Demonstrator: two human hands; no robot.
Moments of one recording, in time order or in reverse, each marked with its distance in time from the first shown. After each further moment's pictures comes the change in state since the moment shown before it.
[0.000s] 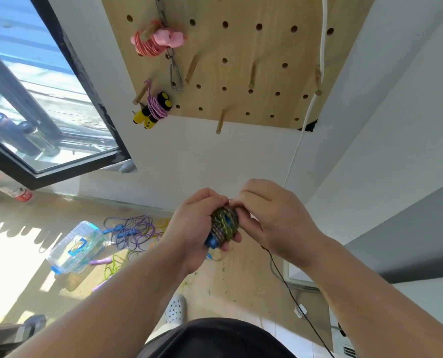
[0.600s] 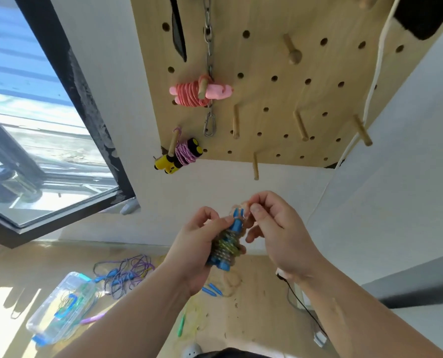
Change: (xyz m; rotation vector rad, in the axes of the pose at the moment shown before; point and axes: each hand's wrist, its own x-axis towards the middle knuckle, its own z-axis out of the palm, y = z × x) left_hand 0.086 0.094 -0.157 -0.119 -0.144 -0.050; right_hand 0.167 -0.053 0.086 0.739 0.166 0.875
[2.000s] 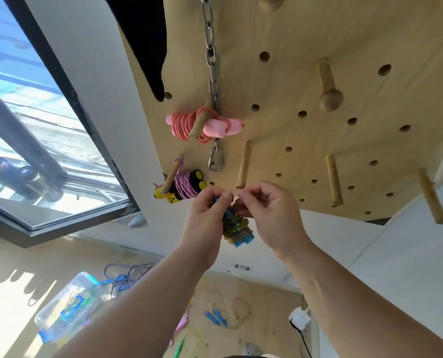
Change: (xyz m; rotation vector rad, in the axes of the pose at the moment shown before) left_hand 0.179 0.046 0.043 0.064 0.252 0.381; right_hand 0.201 0.038 -0.027 0.057 -0.068 -0.142
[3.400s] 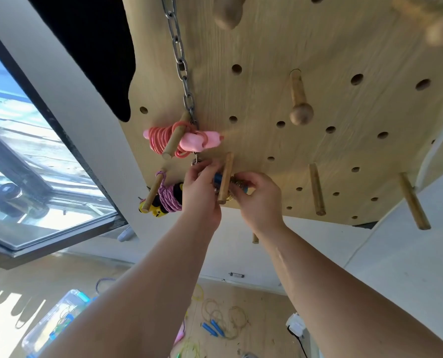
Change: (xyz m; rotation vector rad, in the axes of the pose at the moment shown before) left_hand 0.084 0.014 0.042 -0.322 0.232 -0.107; right_hand 0.065 0.035 -0.002 -0.229 0.282 -0.104
